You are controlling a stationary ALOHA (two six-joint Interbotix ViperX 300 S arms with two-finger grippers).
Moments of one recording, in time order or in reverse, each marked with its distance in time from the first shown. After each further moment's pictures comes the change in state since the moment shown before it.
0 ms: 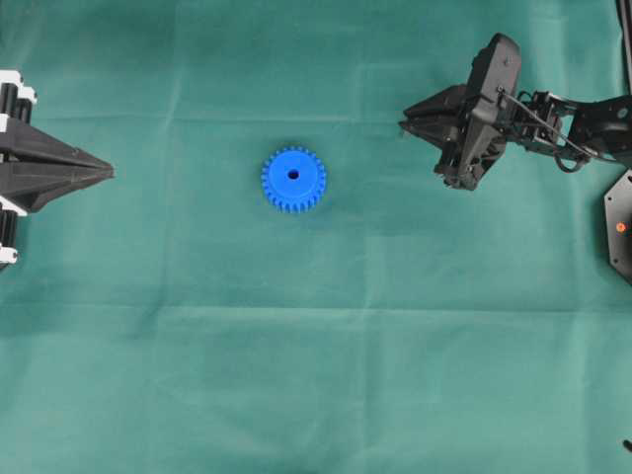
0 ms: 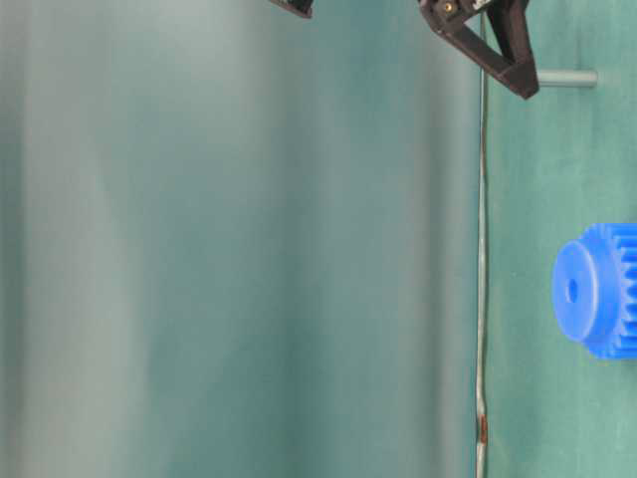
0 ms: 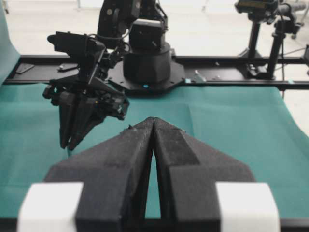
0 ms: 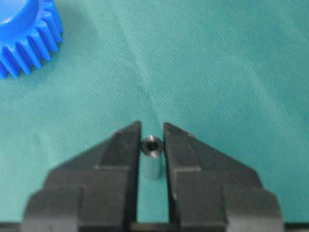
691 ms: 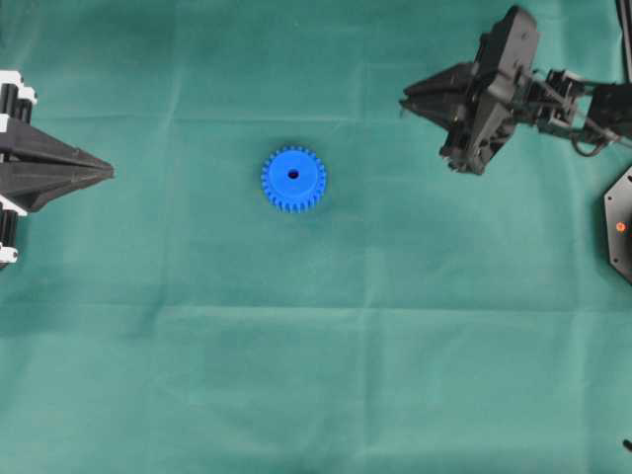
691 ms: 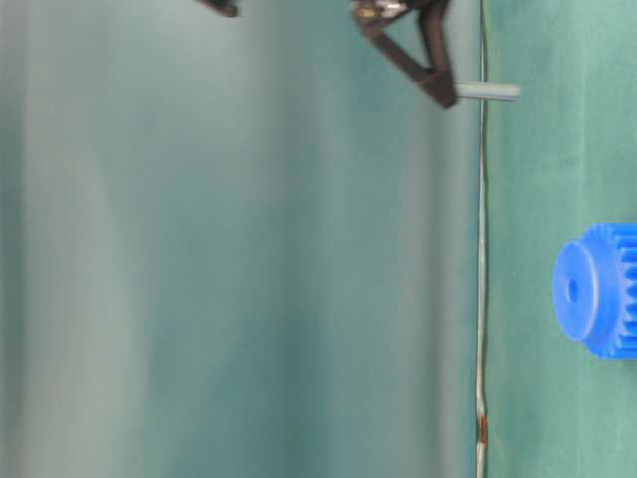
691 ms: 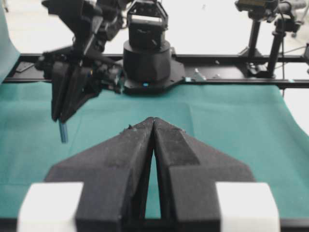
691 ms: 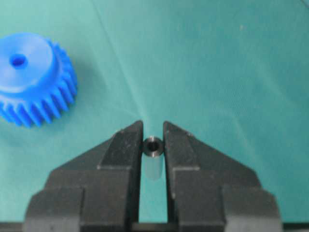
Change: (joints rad) left arm 0.000 0.000 0.000 0.000 0.003 0.000; right arm 0.005 -0.229 -0.063 0.002 0.239 0.000
